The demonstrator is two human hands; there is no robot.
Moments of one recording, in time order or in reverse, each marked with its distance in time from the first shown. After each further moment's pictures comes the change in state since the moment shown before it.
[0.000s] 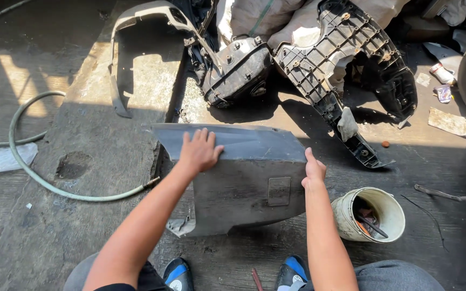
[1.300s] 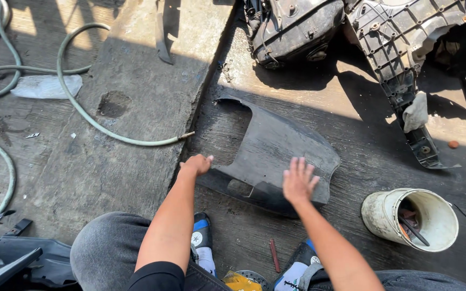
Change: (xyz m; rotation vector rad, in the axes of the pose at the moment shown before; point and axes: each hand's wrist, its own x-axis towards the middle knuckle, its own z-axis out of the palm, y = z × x) left_hand -0.145 -0.088 0.115 -0.493 -0.735 -0.575; right_hand -0.150 0.117 -0.009 -1.536 -0.603 -0.689
